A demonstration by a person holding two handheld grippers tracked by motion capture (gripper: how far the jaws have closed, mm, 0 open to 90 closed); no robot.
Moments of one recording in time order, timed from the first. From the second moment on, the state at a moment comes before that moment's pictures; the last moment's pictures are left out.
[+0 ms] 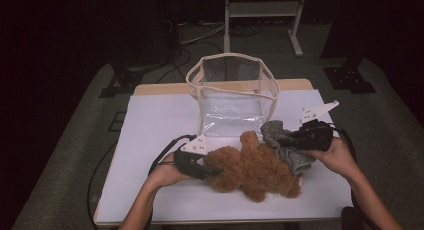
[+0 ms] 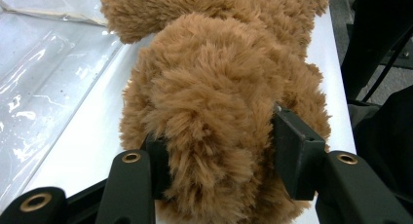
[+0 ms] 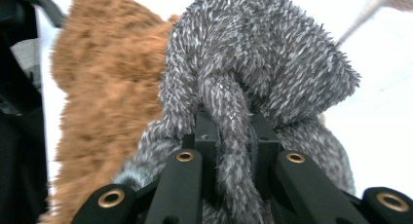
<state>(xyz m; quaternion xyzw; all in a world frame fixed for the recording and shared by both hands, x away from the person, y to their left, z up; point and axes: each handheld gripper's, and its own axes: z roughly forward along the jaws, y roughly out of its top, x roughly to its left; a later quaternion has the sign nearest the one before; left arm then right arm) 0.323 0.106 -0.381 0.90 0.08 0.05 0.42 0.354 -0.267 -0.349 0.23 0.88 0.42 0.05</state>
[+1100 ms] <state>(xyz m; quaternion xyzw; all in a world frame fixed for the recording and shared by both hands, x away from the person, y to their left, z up) 0.322 0.108 -0.383 0.90 0.07 0.04 0.42 0.383 -0.267 -0.371 0.26 0.87 0.42 0.04</state>
